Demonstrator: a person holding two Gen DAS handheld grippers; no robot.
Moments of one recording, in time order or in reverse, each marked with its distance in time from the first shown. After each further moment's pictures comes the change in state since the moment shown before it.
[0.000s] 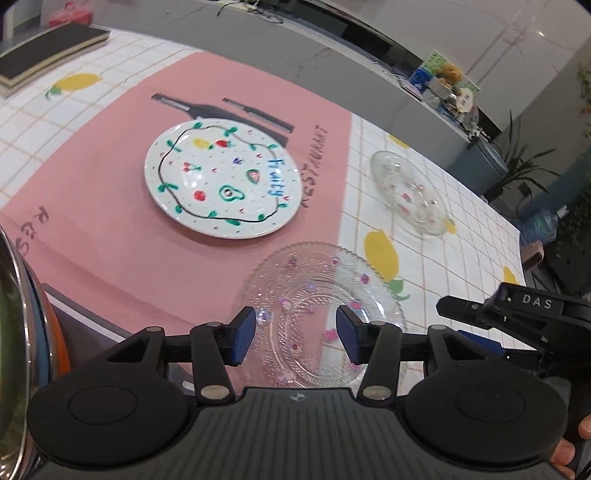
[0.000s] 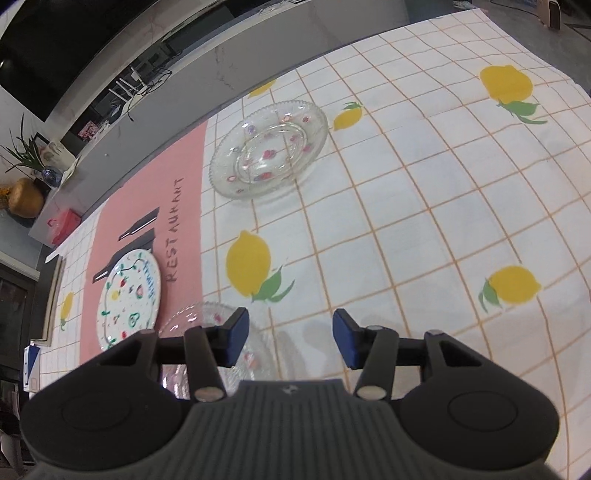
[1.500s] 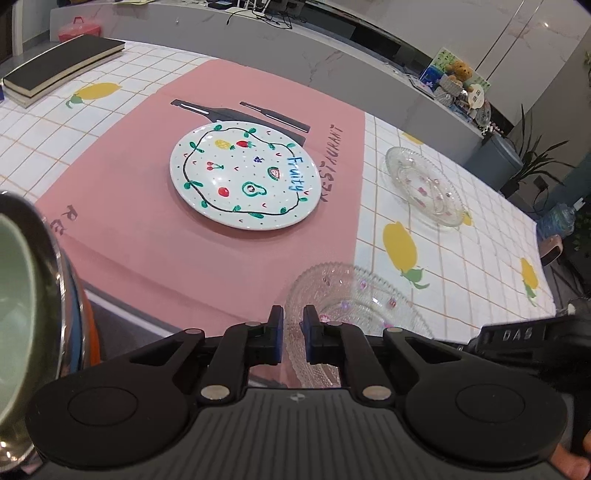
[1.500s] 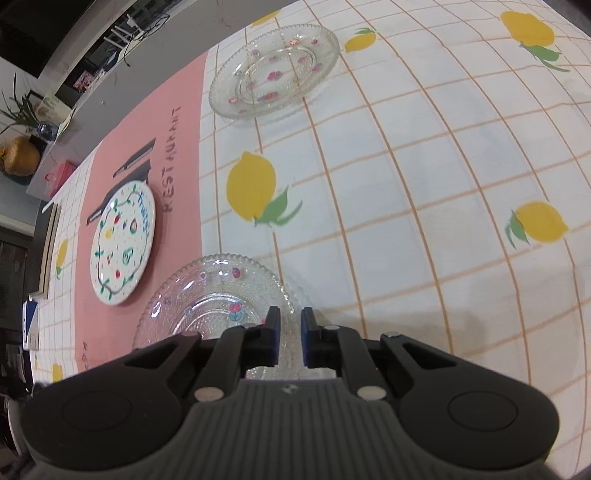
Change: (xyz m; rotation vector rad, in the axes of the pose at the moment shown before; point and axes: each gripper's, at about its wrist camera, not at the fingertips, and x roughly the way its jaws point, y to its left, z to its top) left arm -0.016 -0.002 -0.014 0.038 -0.021 0.066; right arm 0.009 0.006 -0.027 -0.037 0.192 -0.011
